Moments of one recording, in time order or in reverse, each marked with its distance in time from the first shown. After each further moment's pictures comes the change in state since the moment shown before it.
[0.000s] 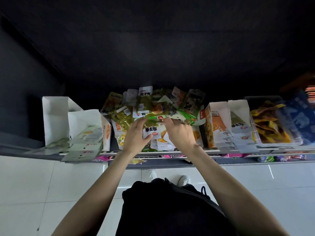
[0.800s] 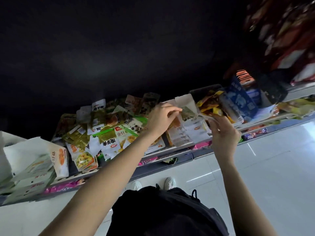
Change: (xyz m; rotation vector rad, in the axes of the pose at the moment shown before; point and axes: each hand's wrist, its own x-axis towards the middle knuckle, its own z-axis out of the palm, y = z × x) left_hand 0.068 0.226 0.063 -0.145 -0.007 0.522; right_hand -0.134 0.150 -0.115 0.285 0.690 0.694
